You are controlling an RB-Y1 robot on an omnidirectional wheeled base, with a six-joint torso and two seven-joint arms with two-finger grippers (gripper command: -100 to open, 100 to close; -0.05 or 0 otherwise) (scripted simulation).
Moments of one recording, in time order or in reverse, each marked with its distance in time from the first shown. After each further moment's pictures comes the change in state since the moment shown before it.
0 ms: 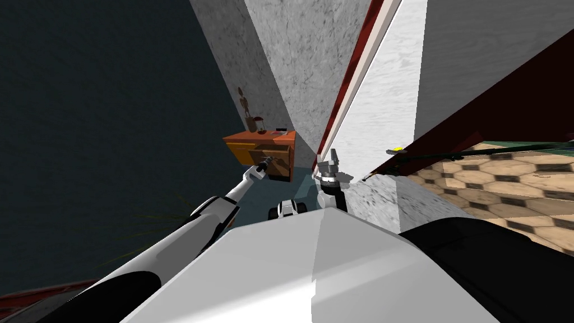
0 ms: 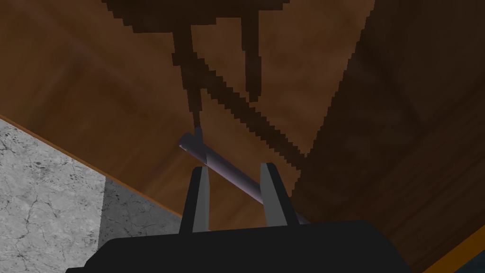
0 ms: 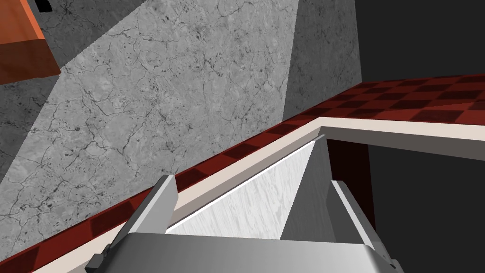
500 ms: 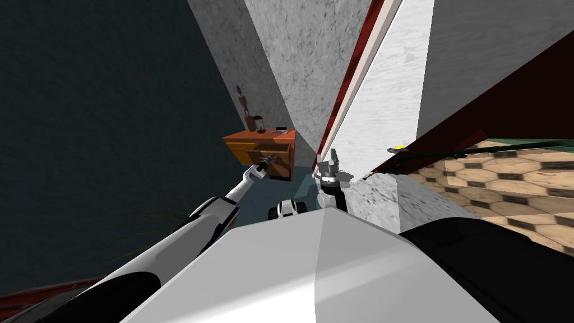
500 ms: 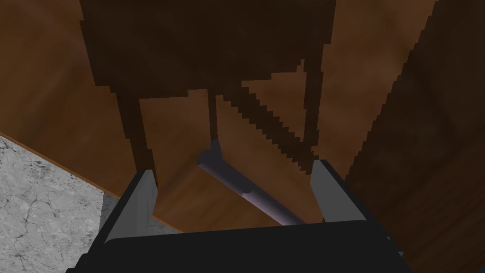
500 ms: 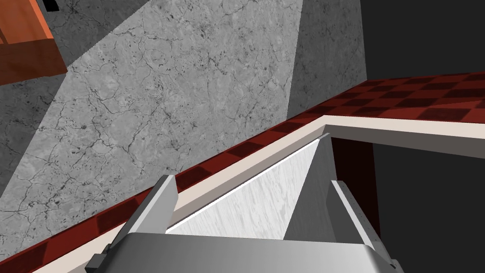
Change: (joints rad) left arm 0.011 0.003 0.006 -0.071 0.005 0.048 0.008; right arm 0.000 0.000 0.000 0.000 0.000 0.000 0.000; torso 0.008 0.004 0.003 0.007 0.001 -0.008
